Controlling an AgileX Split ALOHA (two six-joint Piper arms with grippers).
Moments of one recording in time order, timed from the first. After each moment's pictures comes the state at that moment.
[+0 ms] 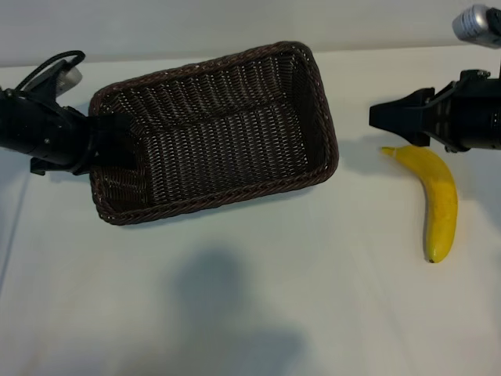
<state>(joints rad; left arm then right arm) 0.05 1.85 -1.05 -0.81 0.68 0.52 0.10 1.41 -0.76 1.39 0.60 -1.17</state>
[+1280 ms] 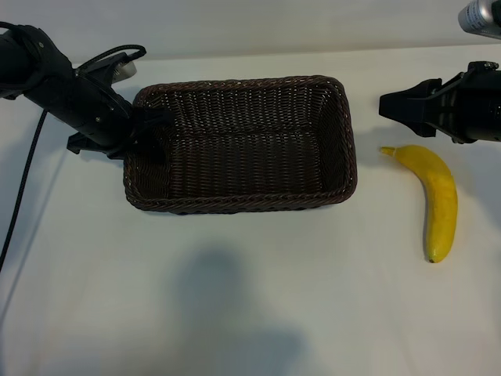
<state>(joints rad) -0.09 2.03 -1.31 -0.55 0.75 0.27 0.10 1.41 -0.76 1.39 0.53 -1.16</state>
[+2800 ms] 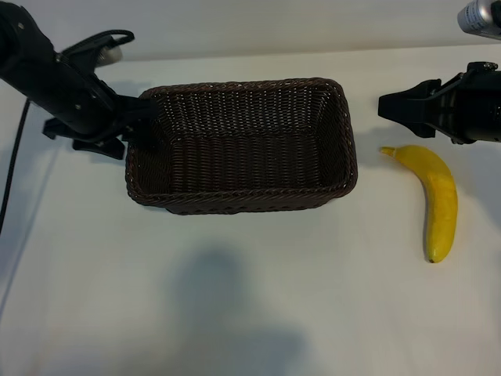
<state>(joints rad) -0.10 1.92 -1.32 -0.41 0.82 0.19 0.10 1.41 -0.76 1.38 0.53 -1.16</state>
